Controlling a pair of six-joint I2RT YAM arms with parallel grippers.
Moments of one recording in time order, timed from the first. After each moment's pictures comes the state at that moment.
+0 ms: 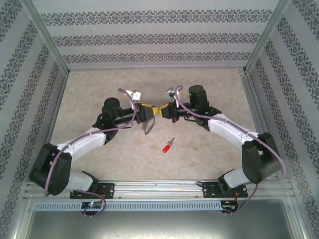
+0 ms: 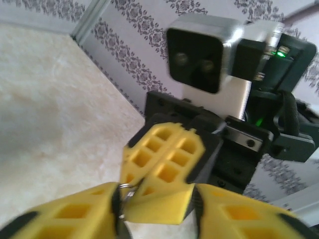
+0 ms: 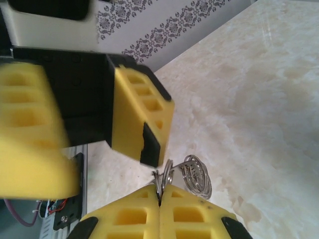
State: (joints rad) left arm -0.45 1.32 0.71 0.54 0.70 -0.65; right arm 0.46 1.48 0.94 0.10 -0.91 0.18
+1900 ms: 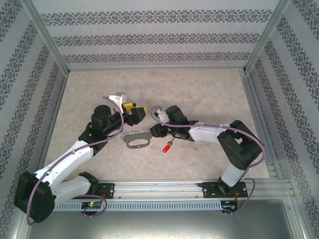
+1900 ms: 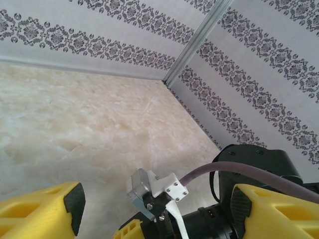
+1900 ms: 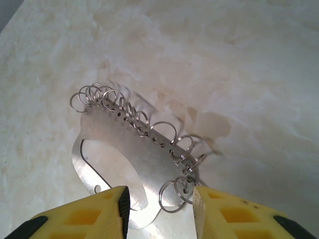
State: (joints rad) left arm -0.46 1.04 0.65 0.24 0.28 -0.50; right arm 0.69 1.70 0.84 0.13 -0.41 0.30
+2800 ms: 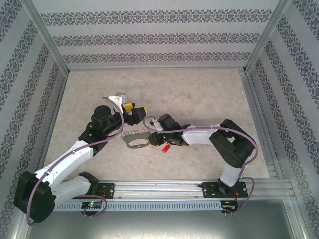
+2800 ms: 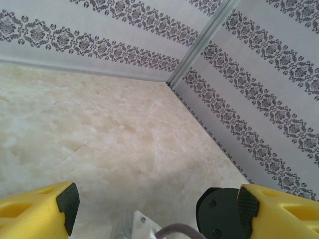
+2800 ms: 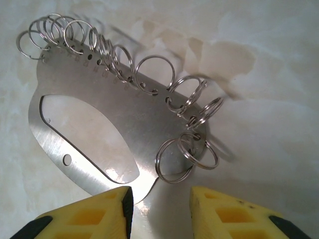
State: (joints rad) left arm -0.46 1.04 0.65 0.24 0.26 -0.50; right arm 0.80 1.77 0.85 0.04 -0.26 0.31
